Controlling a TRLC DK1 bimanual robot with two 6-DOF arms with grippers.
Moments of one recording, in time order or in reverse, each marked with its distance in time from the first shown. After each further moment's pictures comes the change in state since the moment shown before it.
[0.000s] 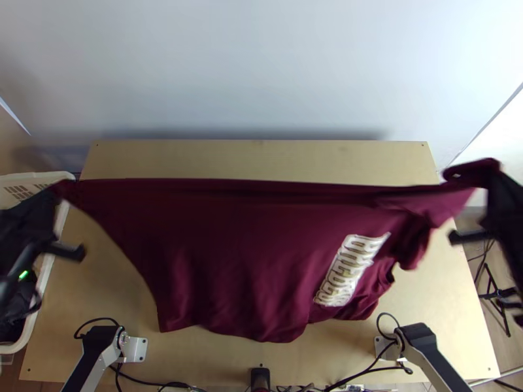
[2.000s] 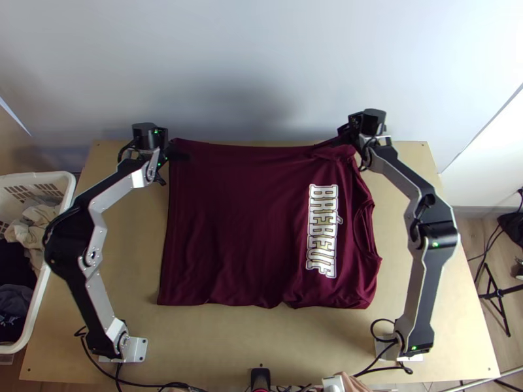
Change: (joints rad) left arm -0.155 1.365 0.138 0.789 -0.253 -0.181; right arm -0.054 1.529 0.384 0.631 0.000 0.096
